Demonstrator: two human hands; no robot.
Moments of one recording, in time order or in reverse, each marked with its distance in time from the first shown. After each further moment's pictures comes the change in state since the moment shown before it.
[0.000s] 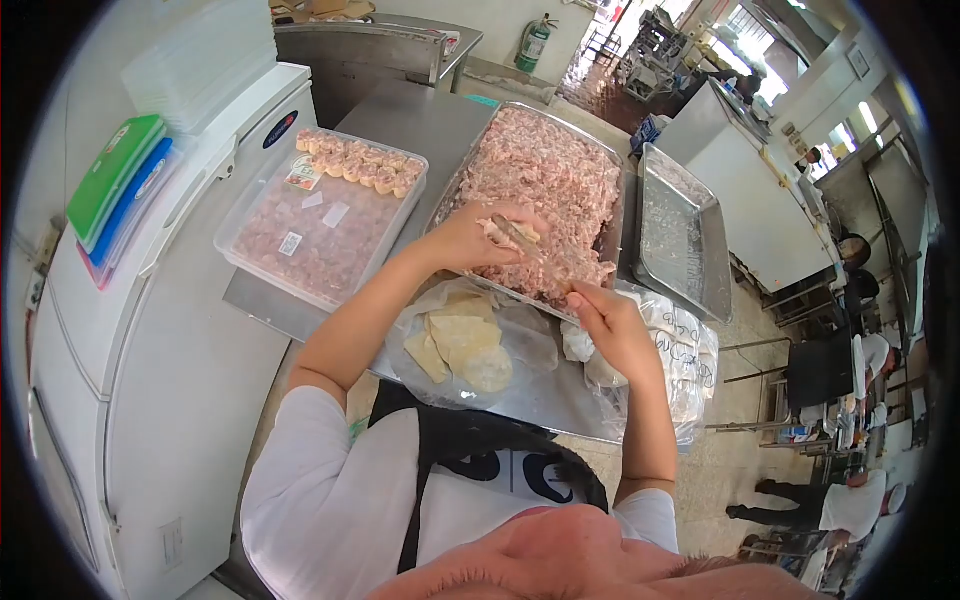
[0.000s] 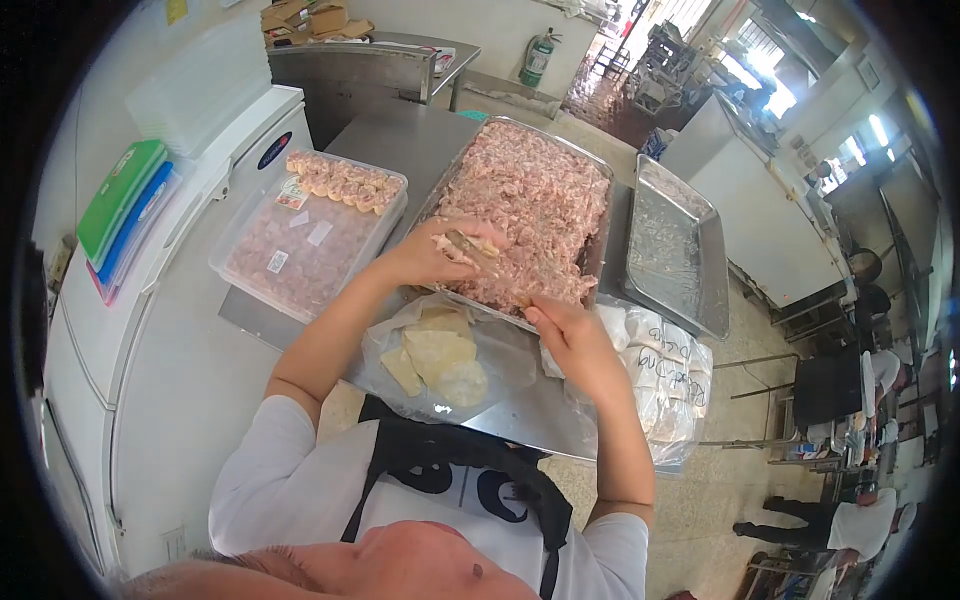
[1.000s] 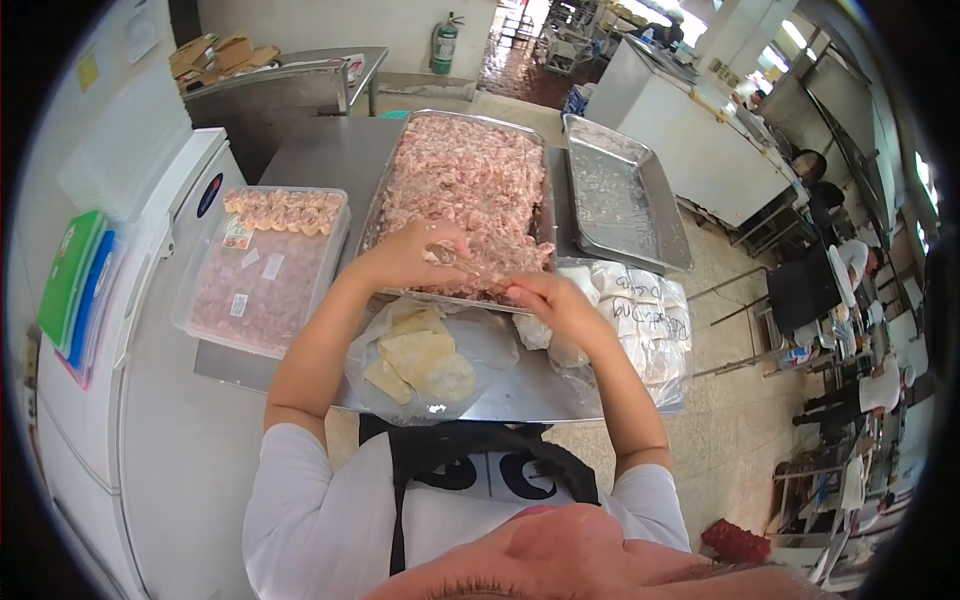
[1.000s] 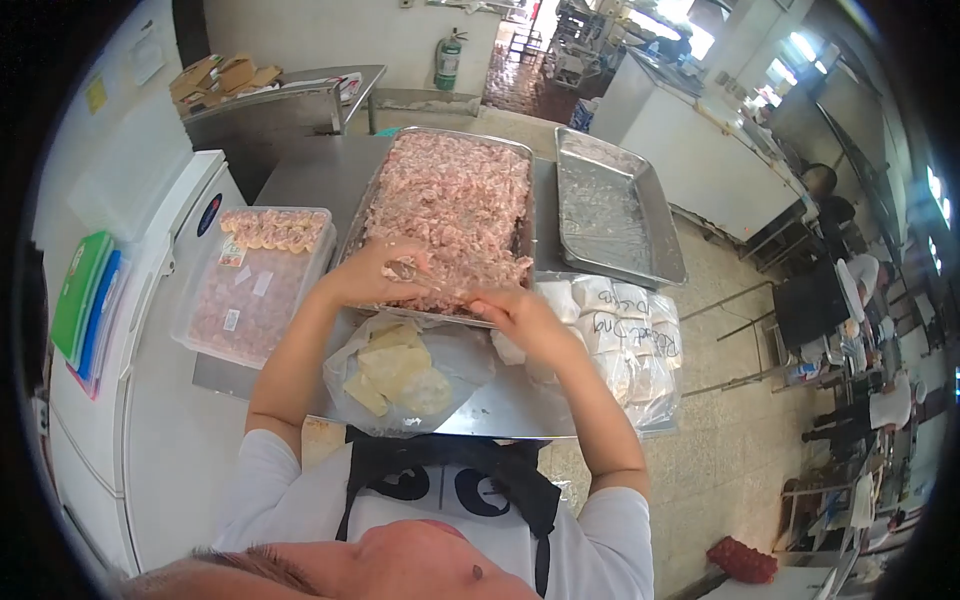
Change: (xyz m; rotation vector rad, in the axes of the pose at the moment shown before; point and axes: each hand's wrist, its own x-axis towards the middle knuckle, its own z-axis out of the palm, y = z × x) left_hand 0.023 -0.002 0.006 0.236 -0.261 -0.023; right_hand -0.001 0.058 0.006 0.018 0.078 -0.105
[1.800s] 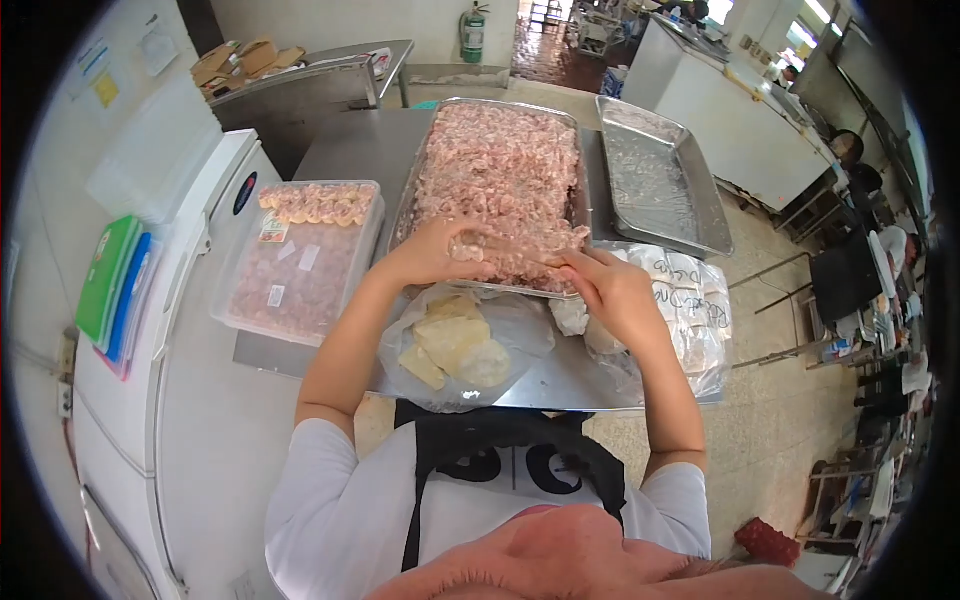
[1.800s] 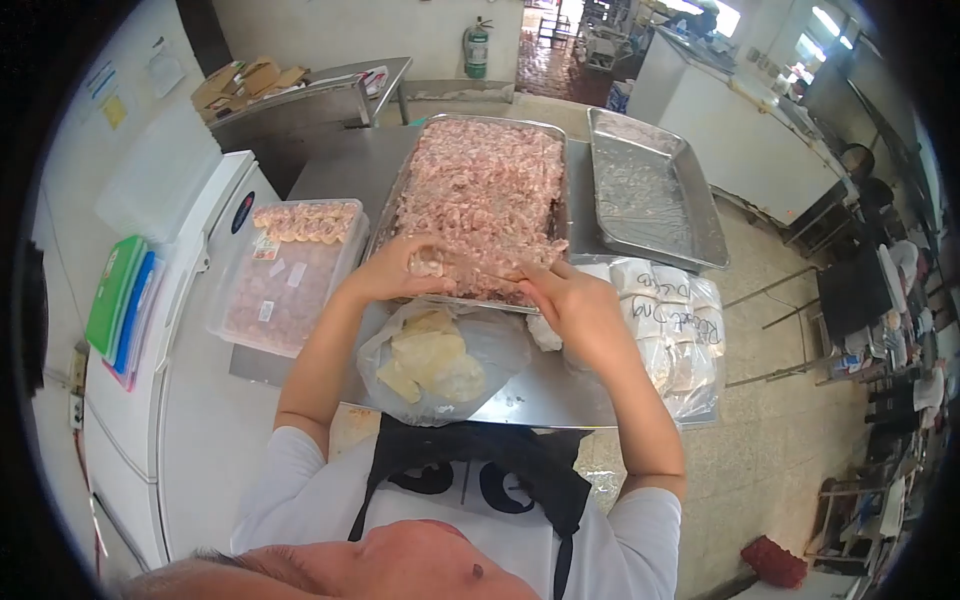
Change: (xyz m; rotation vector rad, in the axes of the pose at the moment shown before) left_hand -0.014 0.008 0.011 0.109 0.056 -0.230; right_hand -0.016 -0.039 -0.025 -0.373 0.090 -0.034
